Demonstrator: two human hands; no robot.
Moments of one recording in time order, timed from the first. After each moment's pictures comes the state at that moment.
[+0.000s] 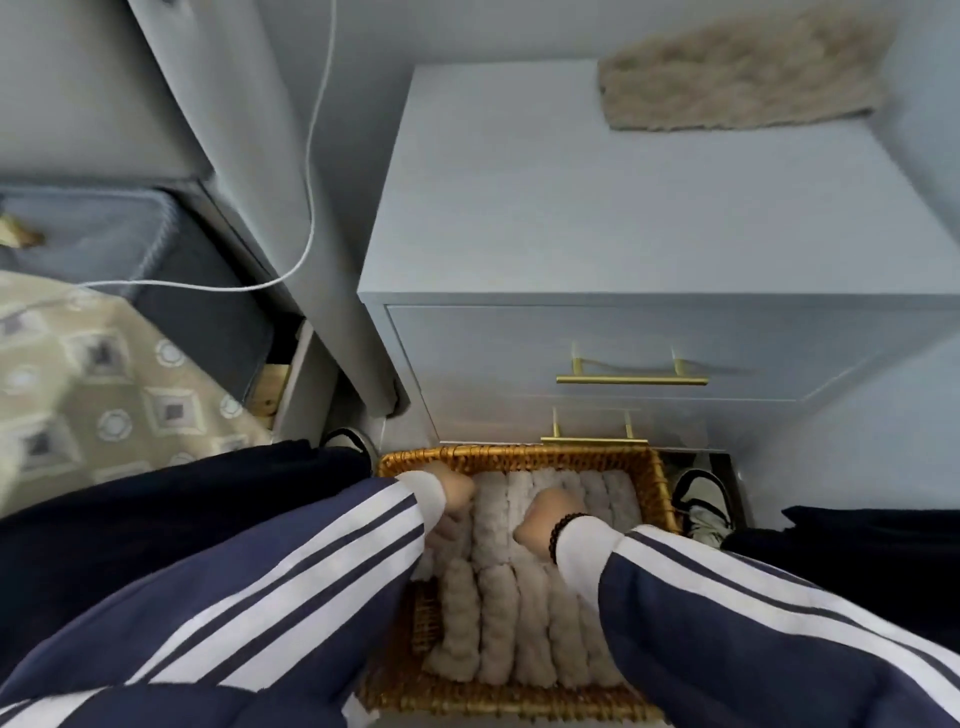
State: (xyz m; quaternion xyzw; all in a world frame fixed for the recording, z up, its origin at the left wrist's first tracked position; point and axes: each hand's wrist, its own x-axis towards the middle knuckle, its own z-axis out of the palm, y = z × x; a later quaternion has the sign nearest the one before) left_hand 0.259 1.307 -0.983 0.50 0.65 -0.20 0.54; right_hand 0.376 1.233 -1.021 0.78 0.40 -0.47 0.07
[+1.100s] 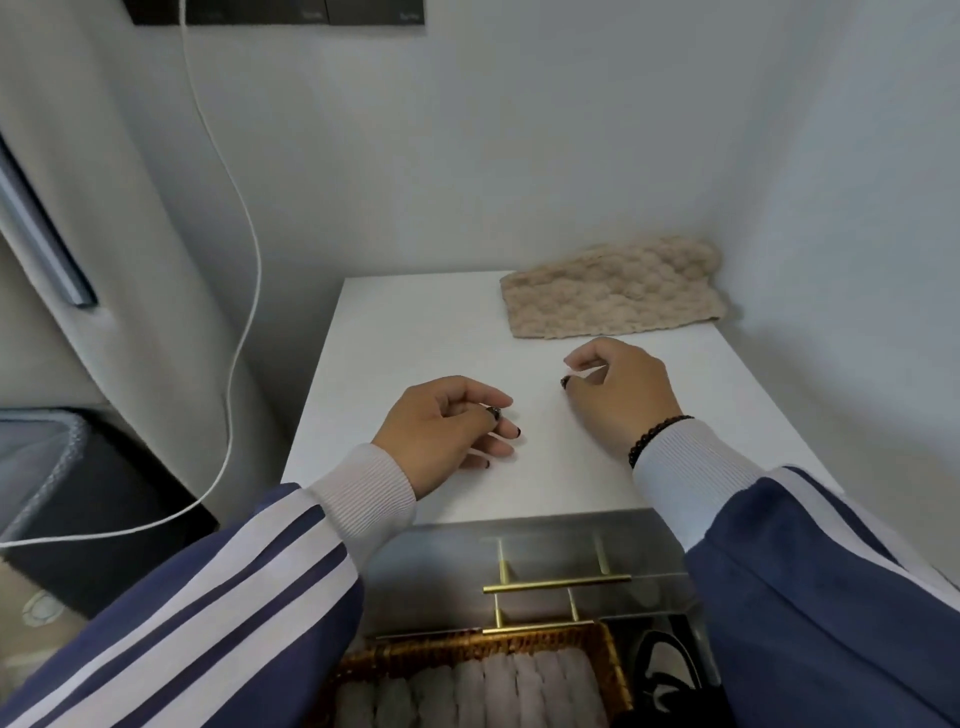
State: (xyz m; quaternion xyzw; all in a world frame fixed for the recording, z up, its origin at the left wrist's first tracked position) left_hand 0.369 1.390 -0.787 0.64 0.41 0.22 0.61; right_hand 0.553 1.339 -0.804 0.81 0.43 -0.15 -0.38
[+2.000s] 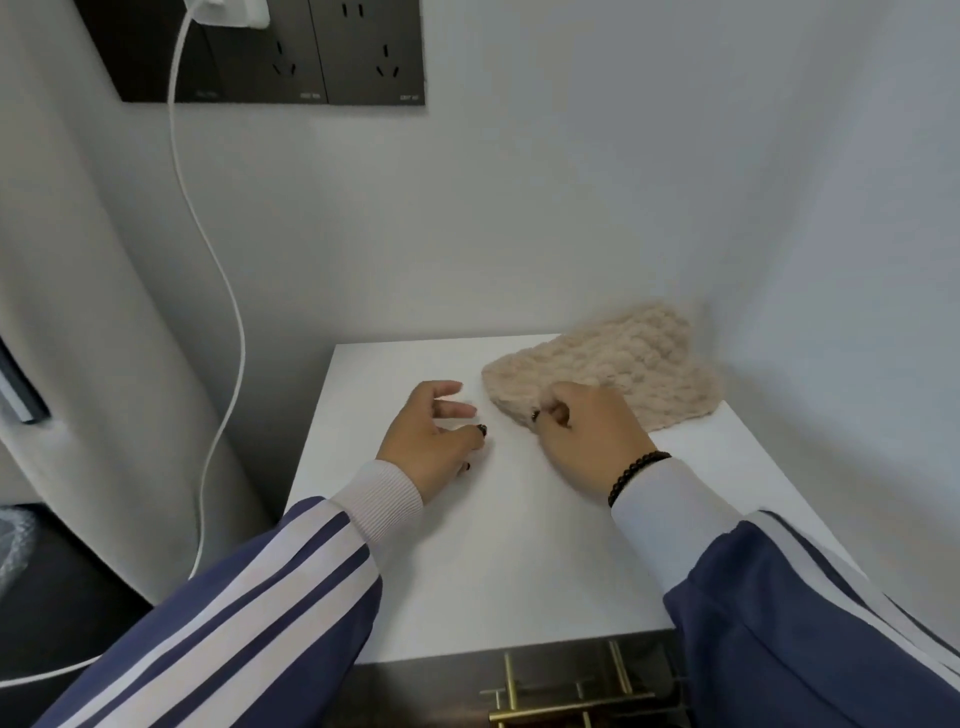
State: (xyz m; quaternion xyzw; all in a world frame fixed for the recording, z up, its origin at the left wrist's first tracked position) left_hand 0.406 1.470 -0.795 0.64 0.44 0.29 0.56; right_hand 0.560 1.395 -0.796 0.78 0.55 -0.09 -0.30
